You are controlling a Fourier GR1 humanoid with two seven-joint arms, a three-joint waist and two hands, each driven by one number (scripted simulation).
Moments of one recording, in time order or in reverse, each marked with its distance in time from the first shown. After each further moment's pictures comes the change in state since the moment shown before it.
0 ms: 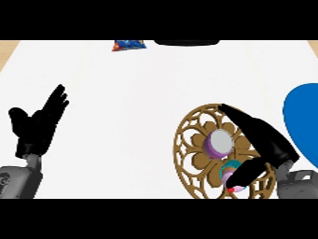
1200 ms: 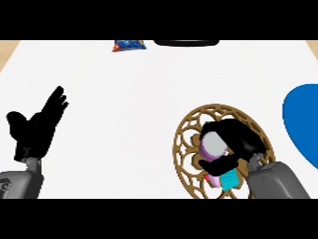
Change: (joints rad) left arm 0.033 -0.088 0.098 -0.057 -0.111 -0.075 0.031; right arm -0.063 0.138 0.029 0.190 0.227 0.057 -0.151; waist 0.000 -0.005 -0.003
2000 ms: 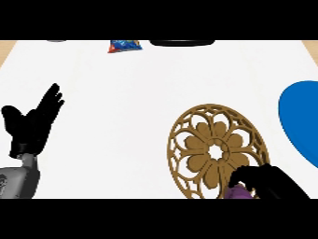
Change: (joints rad) left arm -0.025 0.001 0.043 0.015 -0.008 -0.018 0.030; right arm 0.472 -0.215 0.035 -0.422 0.105 -0.246 -0.329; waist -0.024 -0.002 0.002
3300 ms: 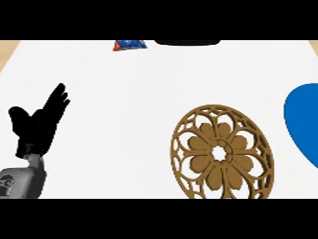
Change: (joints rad) left arm 0.001 -0.039 -0.008 -0.024 -0.034 -0.005 0.006; right arm -0.206 -0.080 -0.760 0.303 -0.431 -0.176 -0.097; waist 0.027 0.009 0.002
